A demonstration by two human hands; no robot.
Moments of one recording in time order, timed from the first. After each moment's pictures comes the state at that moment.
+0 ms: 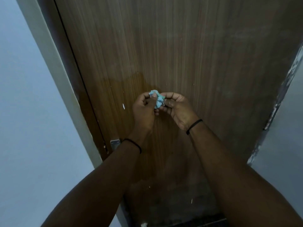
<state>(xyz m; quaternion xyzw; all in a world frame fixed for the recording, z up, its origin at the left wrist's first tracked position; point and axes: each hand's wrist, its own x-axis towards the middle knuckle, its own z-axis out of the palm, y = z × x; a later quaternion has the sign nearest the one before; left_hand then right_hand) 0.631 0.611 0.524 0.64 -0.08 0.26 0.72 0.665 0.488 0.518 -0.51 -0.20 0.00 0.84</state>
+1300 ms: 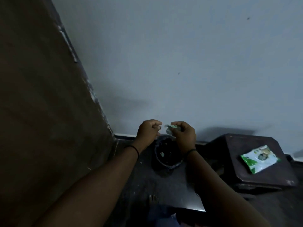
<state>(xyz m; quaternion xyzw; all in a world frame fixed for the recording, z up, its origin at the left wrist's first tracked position) 0.478 0.271 0.227 0.69 -0.45 -0.43 0.38 0.323 0.248 0.230 -0.53 0.60 -0.38 0.46</state>
